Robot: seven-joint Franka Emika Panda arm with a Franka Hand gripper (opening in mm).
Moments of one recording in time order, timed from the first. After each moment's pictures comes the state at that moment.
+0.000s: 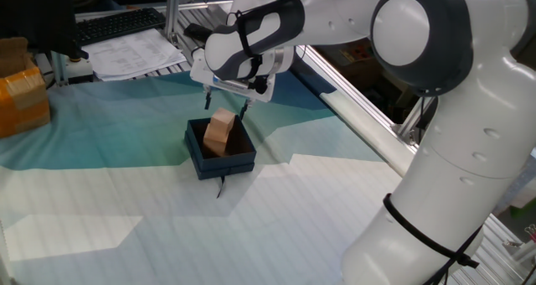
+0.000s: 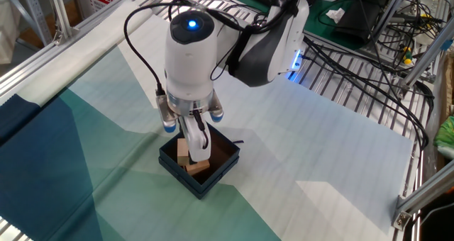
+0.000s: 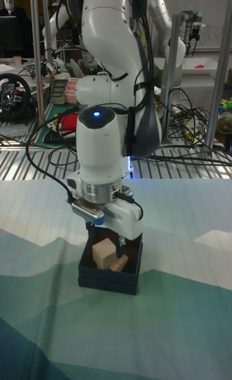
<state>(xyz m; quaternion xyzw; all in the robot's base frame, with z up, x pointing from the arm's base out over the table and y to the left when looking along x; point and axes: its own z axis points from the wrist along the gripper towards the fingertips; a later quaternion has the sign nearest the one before) 0.546 -0.013 0.178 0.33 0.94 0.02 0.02</state>
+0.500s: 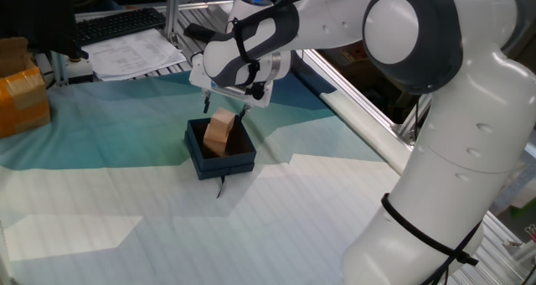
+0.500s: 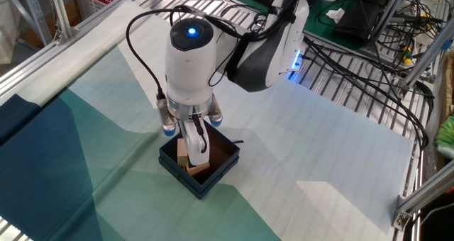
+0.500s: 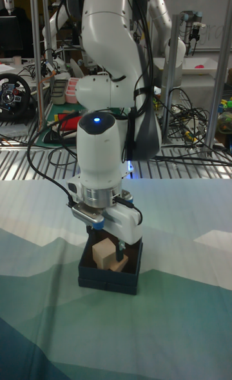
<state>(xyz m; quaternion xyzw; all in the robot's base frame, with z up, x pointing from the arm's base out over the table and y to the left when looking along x) 0.547 -0.012 0.159 0.35 0.94 0.02 0.02</state>
